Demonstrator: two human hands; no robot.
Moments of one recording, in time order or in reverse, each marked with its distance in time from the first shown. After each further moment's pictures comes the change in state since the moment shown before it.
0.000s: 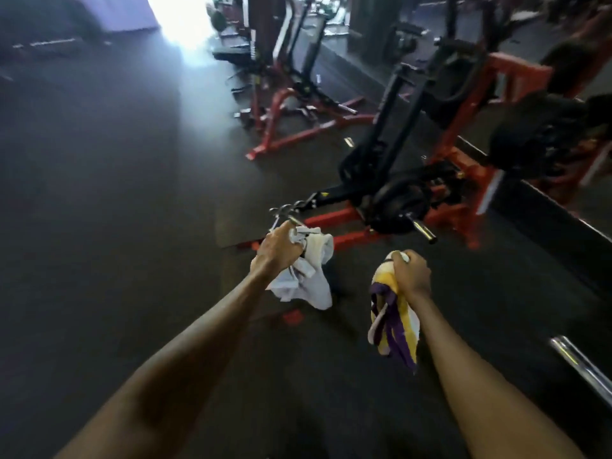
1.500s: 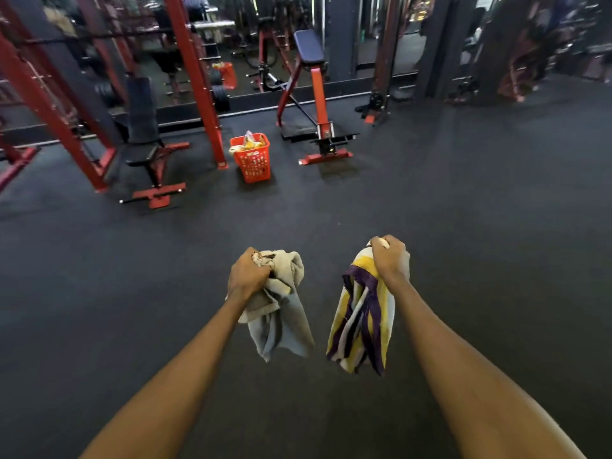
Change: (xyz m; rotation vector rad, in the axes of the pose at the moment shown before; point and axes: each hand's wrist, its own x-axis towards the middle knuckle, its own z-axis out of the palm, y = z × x) left_hand -0.483 -0.591 -0.481 -0.111 1.208 -1.414; right_hand -0.612 -0.373 0.791 -0.156 -1.387 -0.771
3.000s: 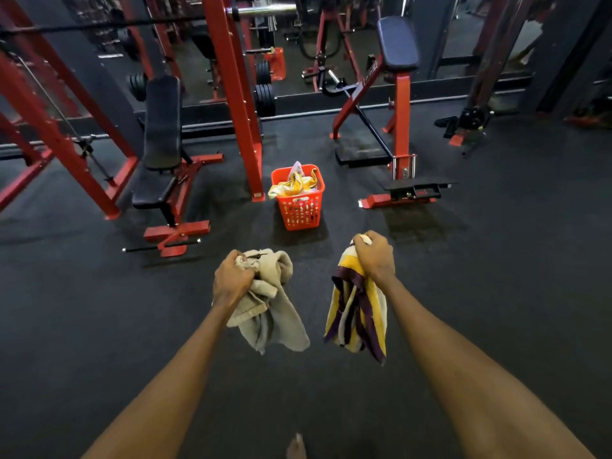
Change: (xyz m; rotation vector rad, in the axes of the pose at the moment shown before) left_hand 0.959 -0.020 -0.039 -0.056 0.175 -0.194; right_hand 0.746 -0.338 0.644 -0.082 -0.238 -0.104
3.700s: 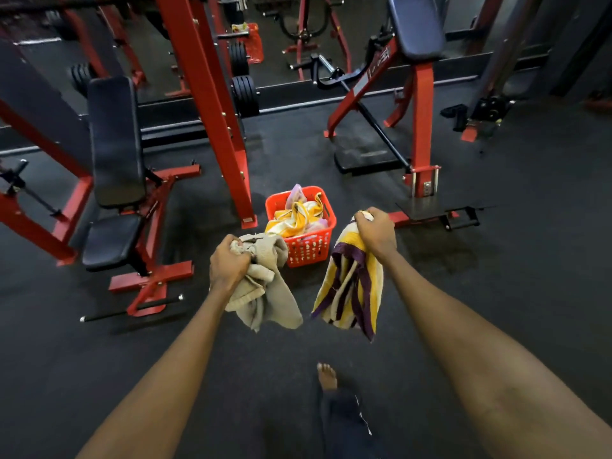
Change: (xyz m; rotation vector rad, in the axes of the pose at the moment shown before) left_hand 0.521 0.077 0.063 -0.013 -0.050 0.040; right_hand 0.443 -0.162 0.214 -0.013 0.074 -0.004
